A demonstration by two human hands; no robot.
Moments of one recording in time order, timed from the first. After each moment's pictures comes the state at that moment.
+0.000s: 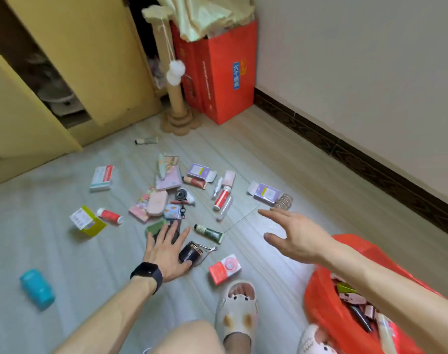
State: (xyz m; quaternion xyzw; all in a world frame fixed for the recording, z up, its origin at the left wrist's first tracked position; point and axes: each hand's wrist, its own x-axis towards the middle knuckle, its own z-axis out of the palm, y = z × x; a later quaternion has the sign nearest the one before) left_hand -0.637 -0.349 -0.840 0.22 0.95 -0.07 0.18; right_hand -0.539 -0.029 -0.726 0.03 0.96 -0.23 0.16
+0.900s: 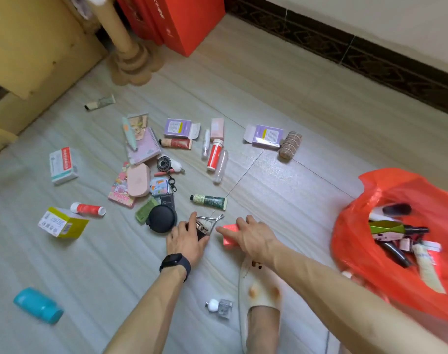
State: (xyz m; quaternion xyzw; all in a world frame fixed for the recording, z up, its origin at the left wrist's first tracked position) left_hand -0.654 -0.332 -0.960 0.17 0.96 -0.02 0.24; right_hand -0.576 -0.143 -0.923 -0.04 0.95 -0.12 0.30
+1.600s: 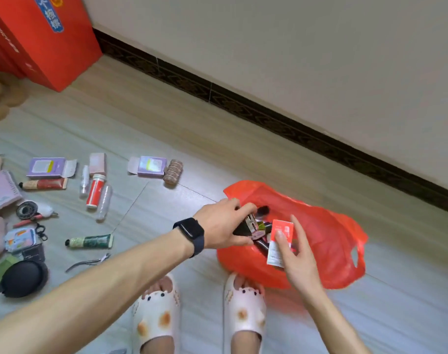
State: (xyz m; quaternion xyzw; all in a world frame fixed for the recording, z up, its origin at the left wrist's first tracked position) left_hand -0.550 -0.033 -0.804 0.66 0.70 0.11 0.23; right_hand -0.337 0.028 -0.813 0.54 0.66 -0.50 -0.16
